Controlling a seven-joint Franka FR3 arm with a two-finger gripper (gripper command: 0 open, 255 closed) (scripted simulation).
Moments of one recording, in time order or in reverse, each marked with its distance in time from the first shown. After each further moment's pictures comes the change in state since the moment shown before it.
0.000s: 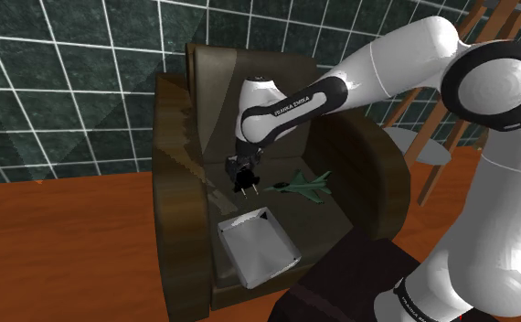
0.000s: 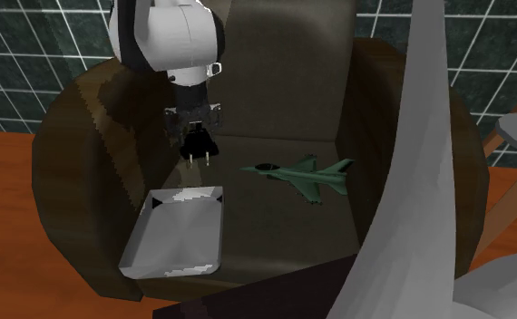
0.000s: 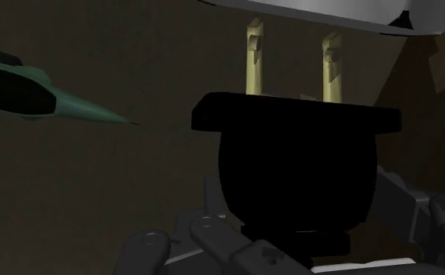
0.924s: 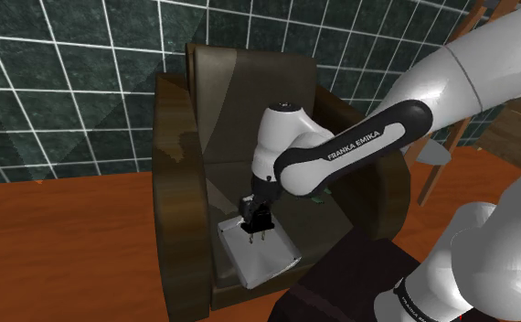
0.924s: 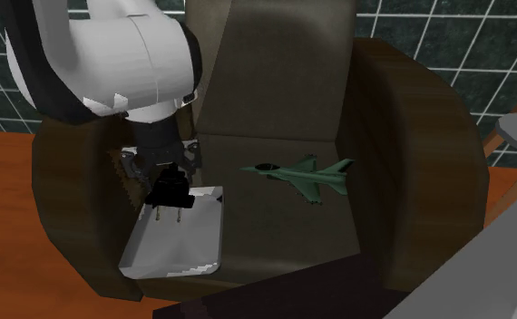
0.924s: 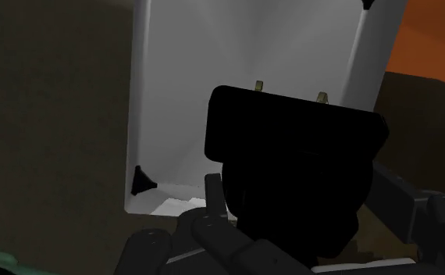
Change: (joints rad) arm 0.110 -0.353 0.101 -0.480 0.055 0.132 0.173
